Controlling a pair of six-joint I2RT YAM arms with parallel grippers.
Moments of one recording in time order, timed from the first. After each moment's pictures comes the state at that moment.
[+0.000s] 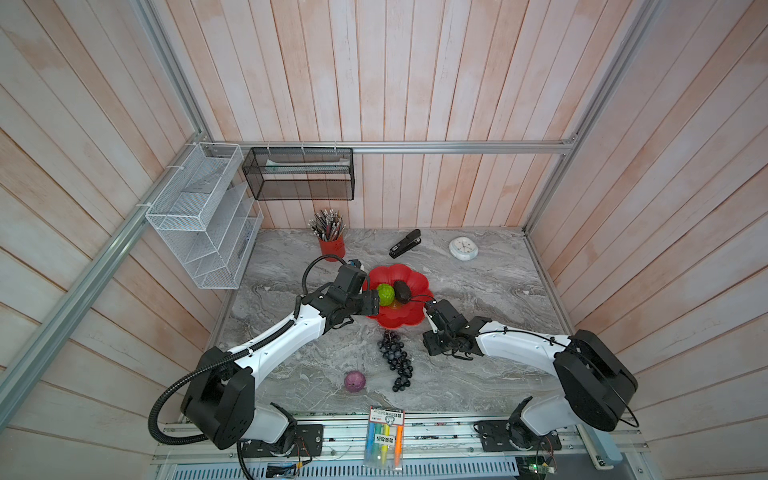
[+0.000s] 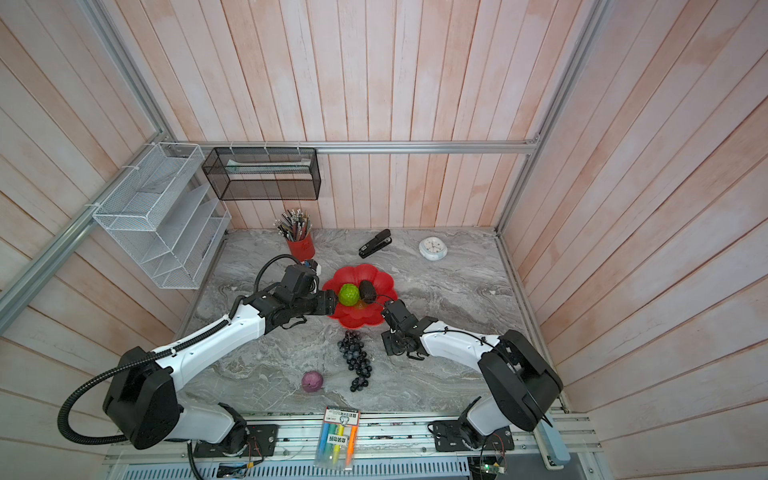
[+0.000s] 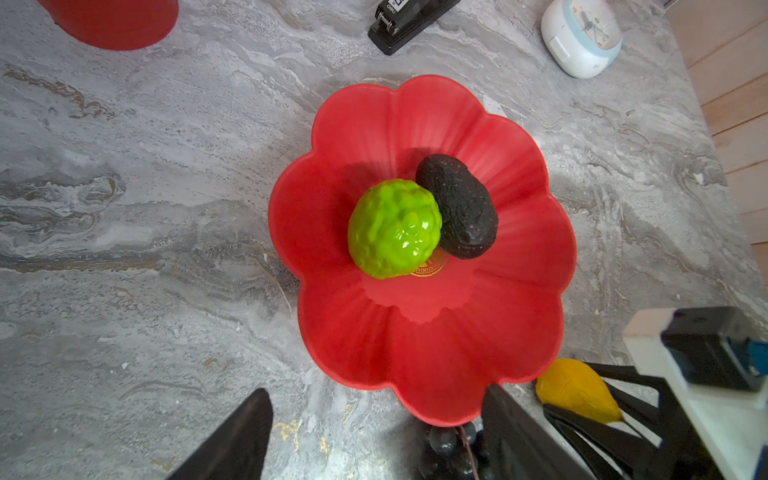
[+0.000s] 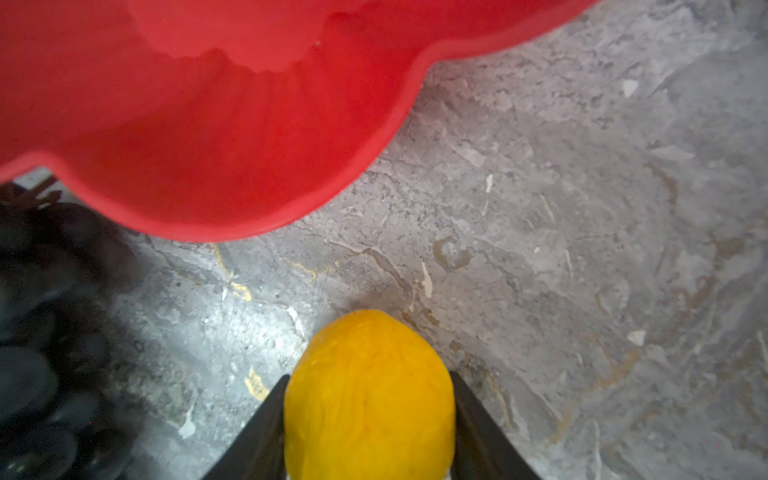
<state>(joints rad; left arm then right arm) -0.58 1.44 1.03 -0.43 -0.04 -0.45 0.74 1.49 0.74 -0.36 0.08 0.34</state>
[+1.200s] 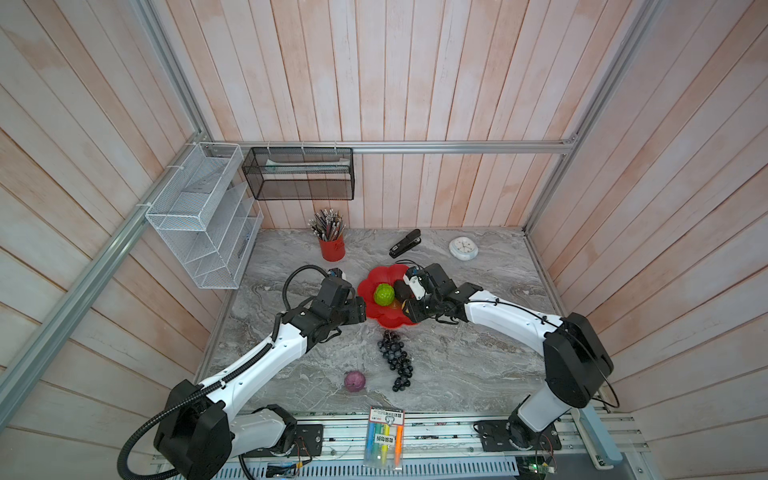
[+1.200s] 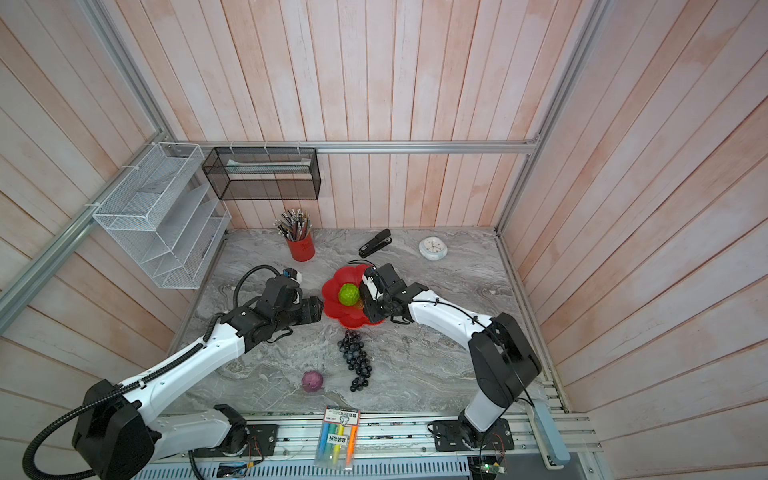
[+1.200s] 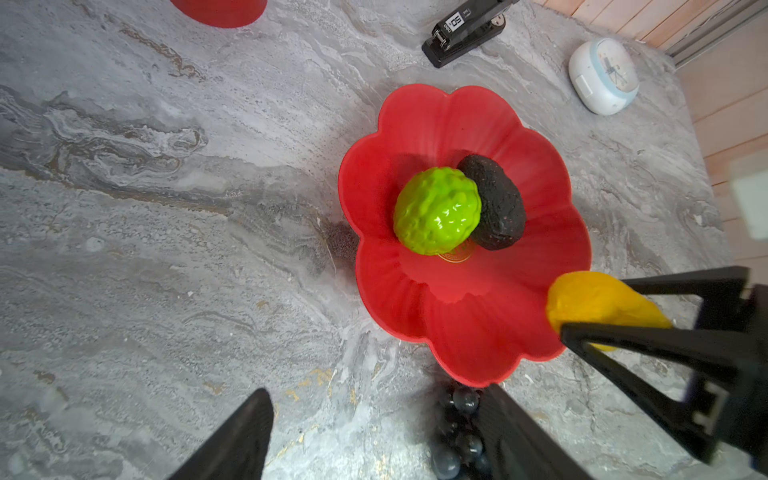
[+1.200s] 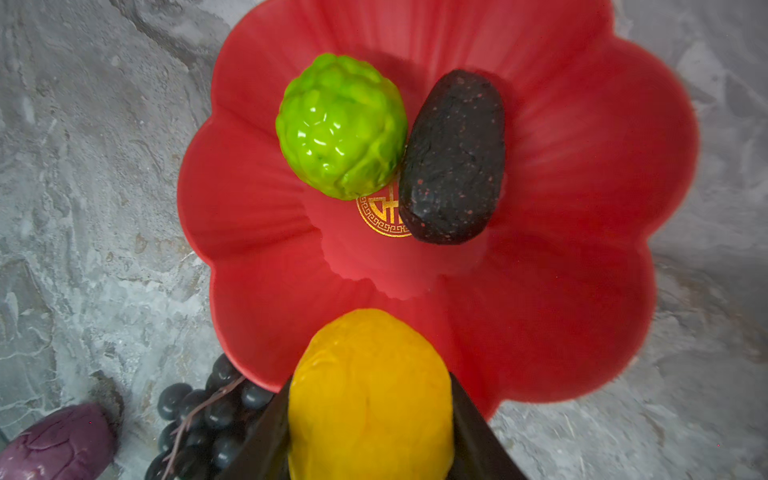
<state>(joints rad) -0.56 1.23 0.88 -0.46 -0.09 -0.56 0.69 1.67 1.13 -0.45 -0.11 0.23</state>
